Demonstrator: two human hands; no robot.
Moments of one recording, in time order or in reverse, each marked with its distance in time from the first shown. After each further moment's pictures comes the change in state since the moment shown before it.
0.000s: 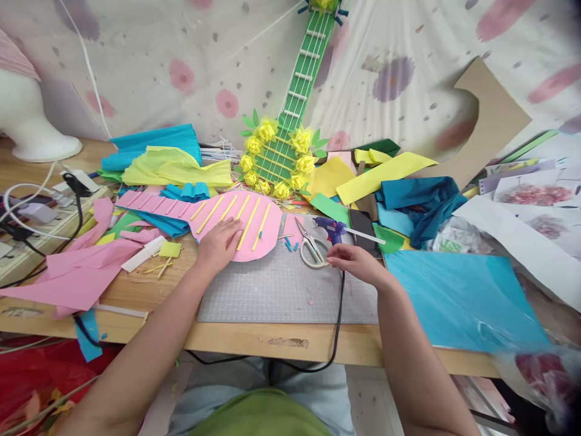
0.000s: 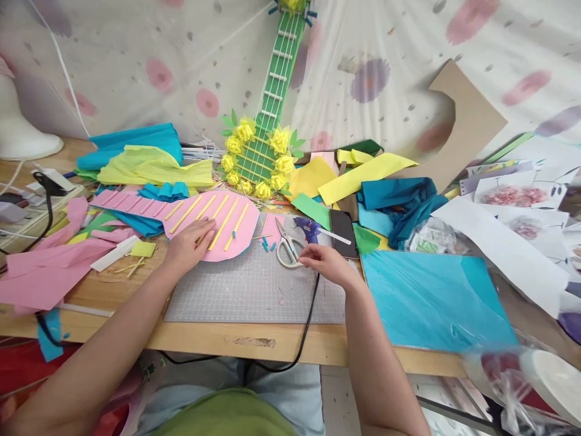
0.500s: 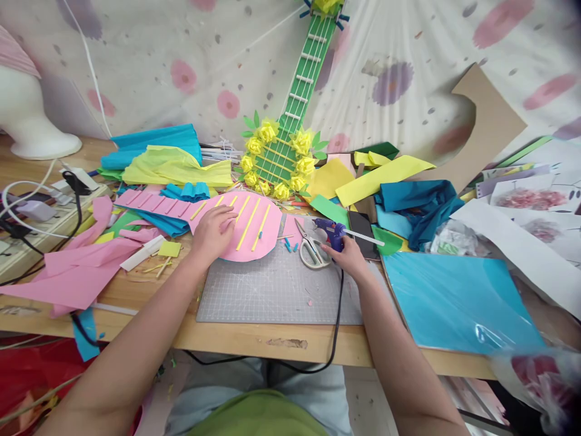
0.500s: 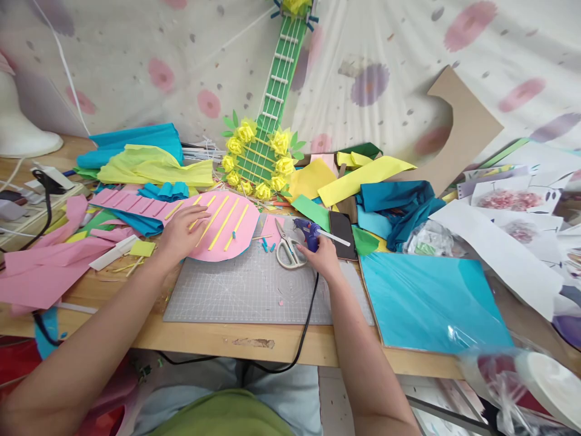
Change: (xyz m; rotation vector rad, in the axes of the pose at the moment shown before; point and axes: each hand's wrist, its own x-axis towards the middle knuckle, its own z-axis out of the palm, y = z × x) left_hand 0.025 -0.008 -0.009 -0.049 0.111 -0.098; right_hand 0.033 0.024 0.016 -0.306 0.528 0.211
